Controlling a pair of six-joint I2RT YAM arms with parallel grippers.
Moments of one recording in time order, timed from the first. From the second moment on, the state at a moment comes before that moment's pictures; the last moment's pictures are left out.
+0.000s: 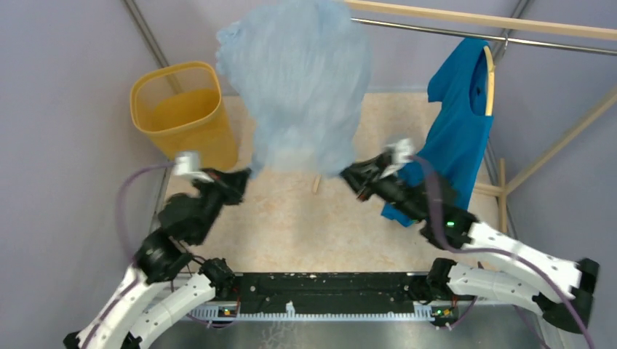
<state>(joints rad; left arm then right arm) -0.71 0.43 0.97 -0.34 -0.37 -0.58 1.01 0.77 0.91 0.25 0.05 0.15</state>
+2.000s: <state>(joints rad) -0.71 0.46 0.87 -0.65 -0.40 -0.64 1.01 0.77 0.71 -0.02 0.09 0.33</state>
